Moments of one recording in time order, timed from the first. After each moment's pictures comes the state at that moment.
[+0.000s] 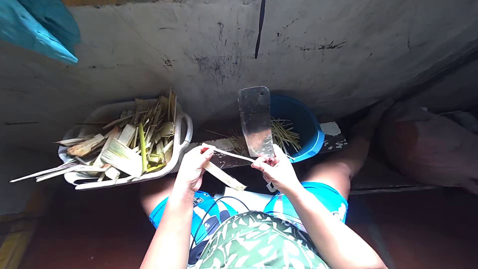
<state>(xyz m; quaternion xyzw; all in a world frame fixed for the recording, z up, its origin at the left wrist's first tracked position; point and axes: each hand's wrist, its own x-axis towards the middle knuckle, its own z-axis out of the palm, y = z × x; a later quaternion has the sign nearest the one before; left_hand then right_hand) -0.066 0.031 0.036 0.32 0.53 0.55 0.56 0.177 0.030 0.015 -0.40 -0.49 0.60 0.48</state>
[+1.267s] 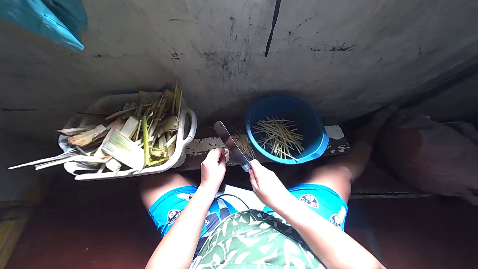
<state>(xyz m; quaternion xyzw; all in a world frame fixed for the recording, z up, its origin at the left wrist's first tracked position) -0.039 0.035 -0.049 0.64 0.65 0.40 0.14 0.149 0.007 0.014 -0.52 -0.78 0.31 0.15</state>
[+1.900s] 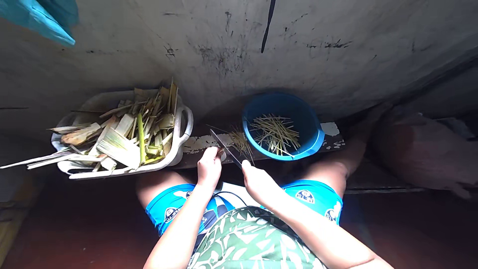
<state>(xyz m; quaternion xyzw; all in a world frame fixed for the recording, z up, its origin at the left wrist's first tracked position) -0.038 0.030 -0.052 0.63 0.65 0.41 0.12 0.133 0.007 0.029 -0.56 -0.77 0.32 -0.05</state>
